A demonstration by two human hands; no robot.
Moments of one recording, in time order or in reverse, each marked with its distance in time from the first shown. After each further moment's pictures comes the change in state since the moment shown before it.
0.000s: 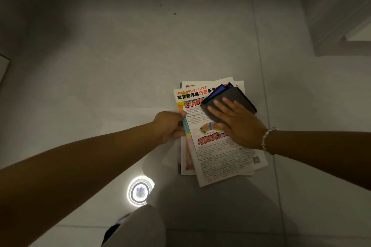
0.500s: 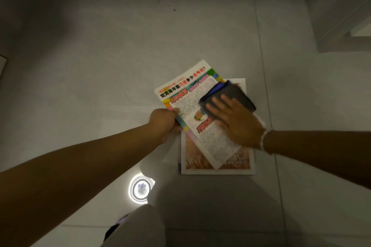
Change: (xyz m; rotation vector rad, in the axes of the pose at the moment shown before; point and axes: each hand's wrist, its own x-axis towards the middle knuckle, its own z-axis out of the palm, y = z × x) left_hand 0.004 0.000 -0.001 -0.155 0.192 0.057; right_hand 0.009 -0.003 0.002 -0.016 0.035 -0.003
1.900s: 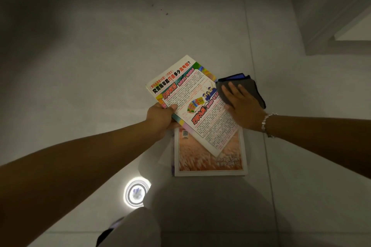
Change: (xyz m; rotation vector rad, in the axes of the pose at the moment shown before) left_hand -0.002 0.009 0.011 -0.051 -0.038 0.096; right_hand 0.016 0.050 -0.006 0.096 -0.086 0.290
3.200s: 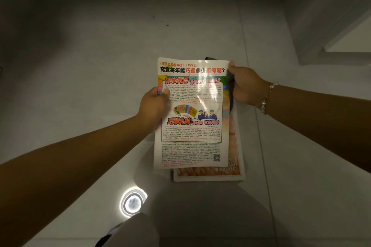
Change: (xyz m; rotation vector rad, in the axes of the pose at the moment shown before) left_hand -0.017 0.041 -0.007 0.091 -0.086 0.226; right_hand 0.013 -0.046 -0.107 1.777 0.141 0.450
